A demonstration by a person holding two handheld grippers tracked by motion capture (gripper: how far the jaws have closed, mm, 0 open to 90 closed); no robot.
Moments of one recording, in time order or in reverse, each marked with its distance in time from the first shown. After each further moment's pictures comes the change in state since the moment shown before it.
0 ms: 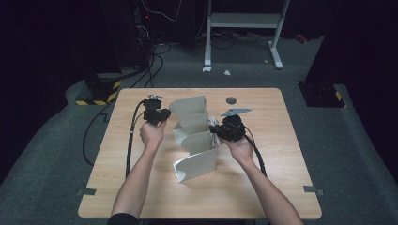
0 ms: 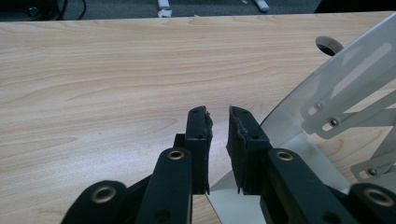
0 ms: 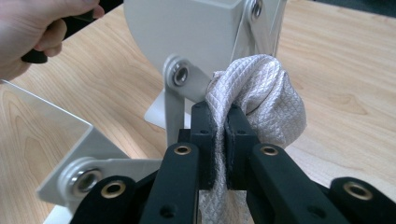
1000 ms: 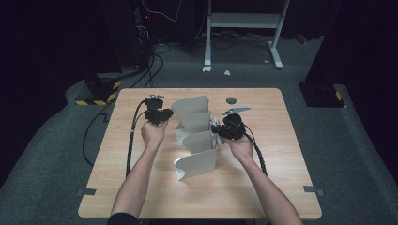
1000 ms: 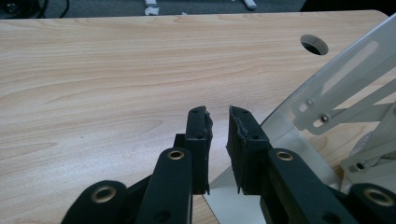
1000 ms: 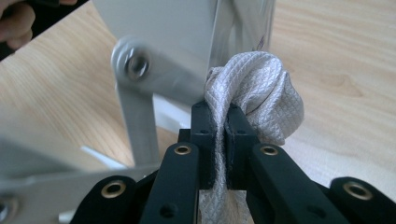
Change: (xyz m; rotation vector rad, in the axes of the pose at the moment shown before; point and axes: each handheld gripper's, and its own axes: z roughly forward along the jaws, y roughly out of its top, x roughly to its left) left arm -0.002 0.001 0.002 0.008 -0.051 0.006; right arm -0.014 -0.005 0.012 0.055 -0.014 0.040
